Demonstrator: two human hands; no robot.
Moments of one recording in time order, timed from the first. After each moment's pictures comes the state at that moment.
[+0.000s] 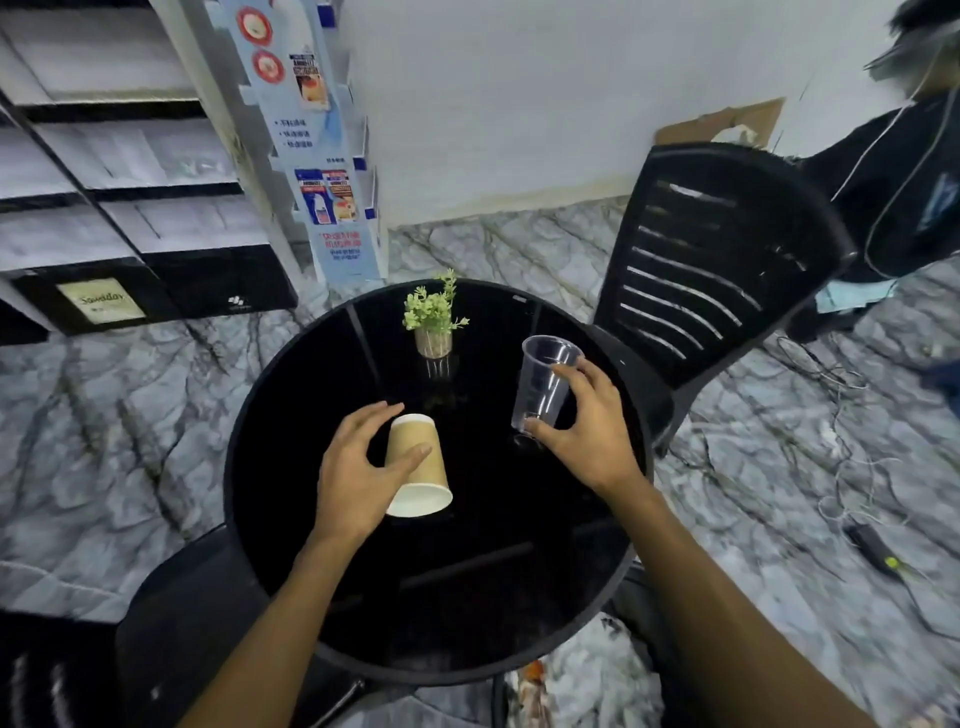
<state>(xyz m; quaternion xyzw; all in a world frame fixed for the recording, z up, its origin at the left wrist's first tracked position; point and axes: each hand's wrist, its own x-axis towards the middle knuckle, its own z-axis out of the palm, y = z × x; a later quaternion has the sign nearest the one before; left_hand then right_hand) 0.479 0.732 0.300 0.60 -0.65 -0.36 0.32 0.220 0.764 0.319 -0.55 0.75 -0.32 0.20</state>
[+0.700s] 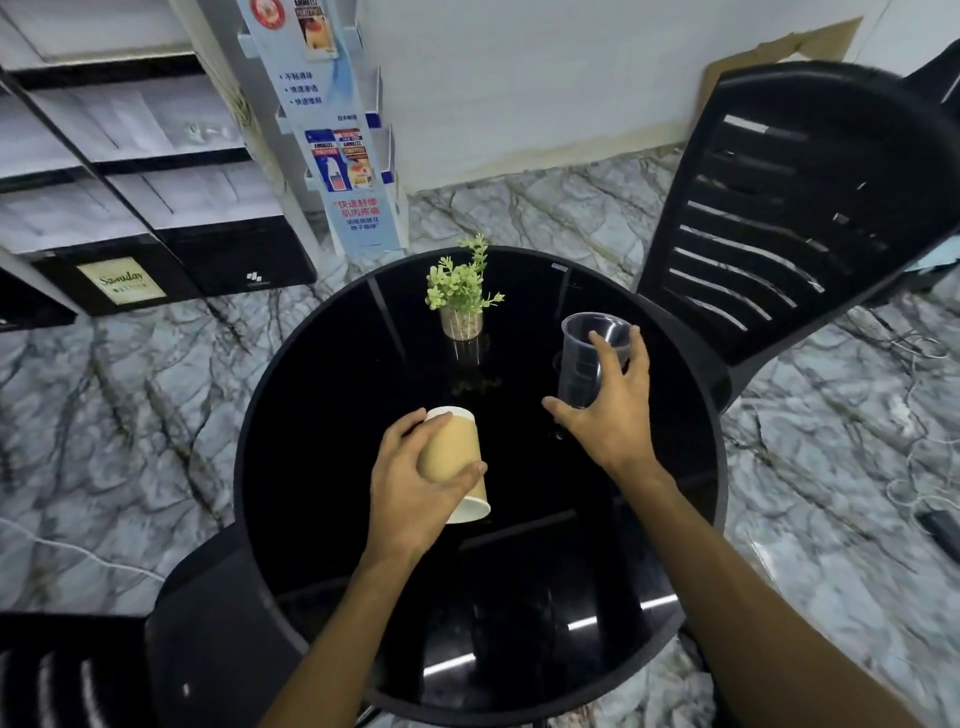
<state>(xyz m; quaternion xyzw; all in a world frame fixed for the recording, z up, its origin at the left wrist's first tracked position) 0.459 0.723 0.254 0.62 -0.61 -0.39 0.31 0.230 0.708 0.249 -0.48 0.78 -0.34 0.19</state>
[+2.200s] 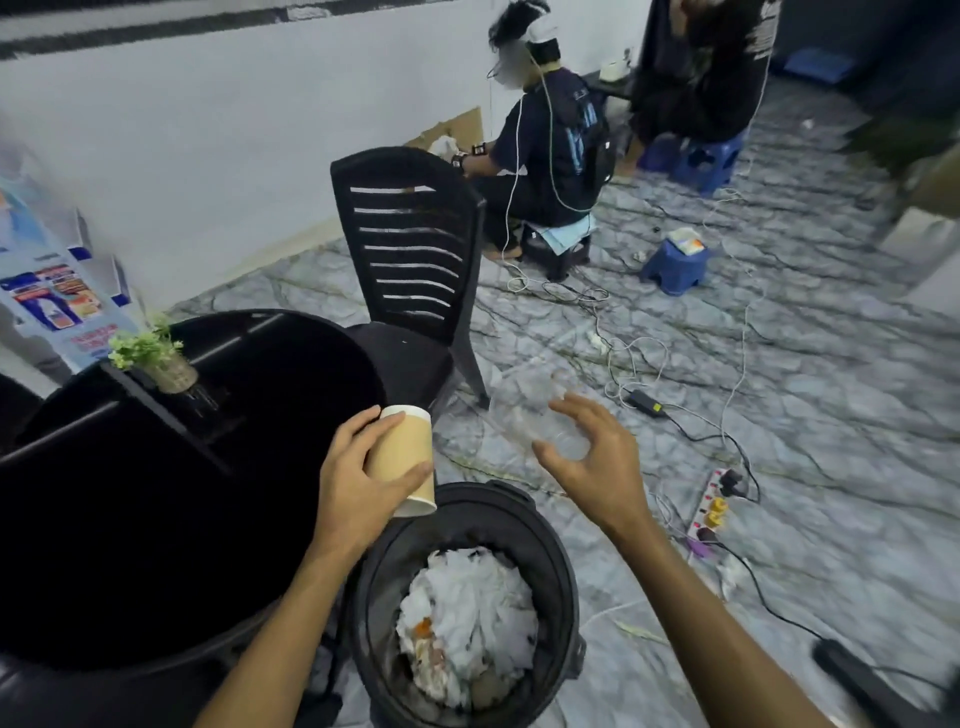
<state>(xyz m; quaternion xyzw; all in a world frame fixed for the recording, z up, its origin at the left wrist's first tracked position) 0.287 0.952 0.351 0.38 -0.76 -0.44 0.28 0.096 1.122 0.371 -0.35 0.82 -0.44 0.07</state>
